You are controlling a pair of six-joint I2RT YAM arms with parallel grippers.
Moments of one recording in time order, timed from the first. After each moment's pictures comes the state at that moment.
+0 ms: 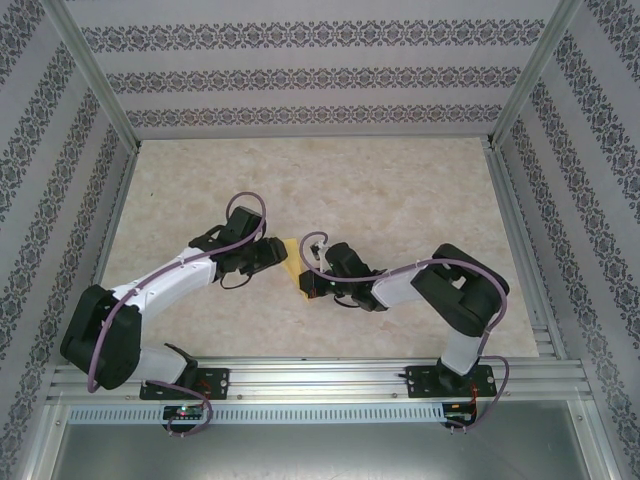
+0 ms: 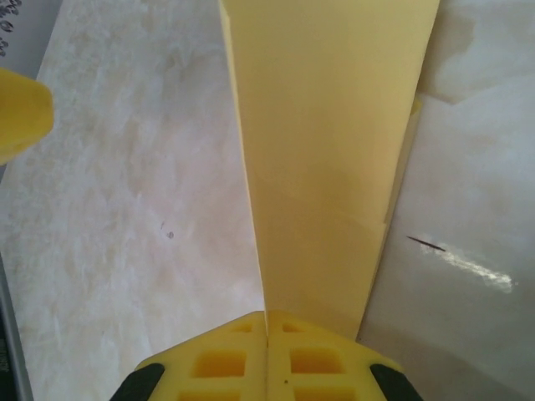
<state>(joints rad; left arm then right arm) -0.52 1.38 0.83 -0.41 0.17 -0.89 0.83 1.80 0.65 0.52 -0.31 0.68</state>
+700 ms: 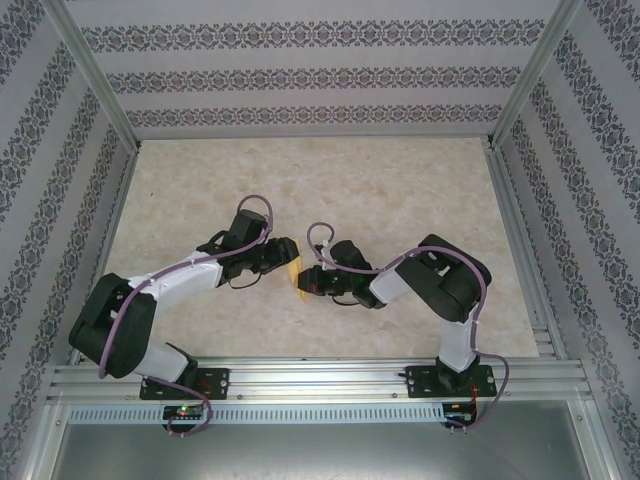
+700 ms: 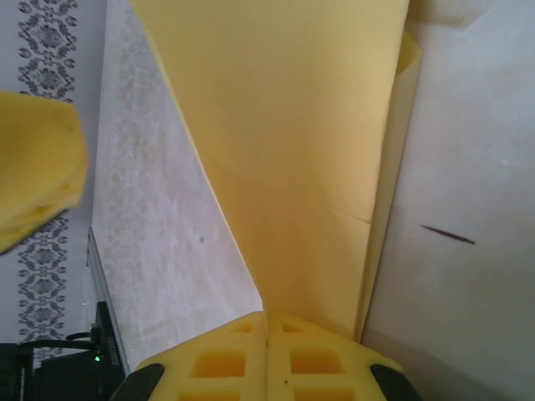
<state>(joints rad) -0.52 1.46 0.75 -0.11 0.33 -0.91 0.77 1.92 0.65 0.70 -0.51 0.93</state>
